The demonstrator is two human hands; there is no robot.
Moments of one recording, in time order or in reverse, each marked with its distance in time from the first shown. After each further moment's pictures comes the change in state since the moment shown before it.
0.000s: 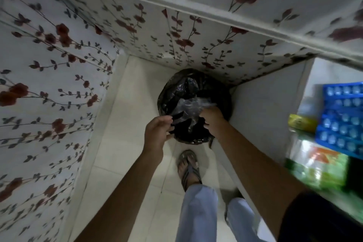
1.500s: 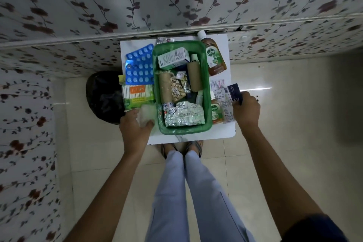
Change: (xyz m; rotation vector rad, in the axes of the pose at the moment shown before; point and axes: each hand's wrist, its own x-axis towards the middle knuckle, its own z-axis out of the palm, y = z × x) left_hand -0.271 -0.054 0.175 0.923 0.023 0.521; right_hand -0.193 0.185 -0.410 -0.345 0.734 -0.360
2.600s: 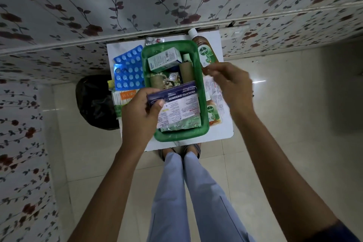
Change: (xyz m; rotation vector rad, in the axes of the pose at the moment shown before) left_hand -0.006 0.079 -0.017 -0.145 -0.122 0.412; right_hand -0.013 -0.079 -0.042 0.598 -0.072 -0.163
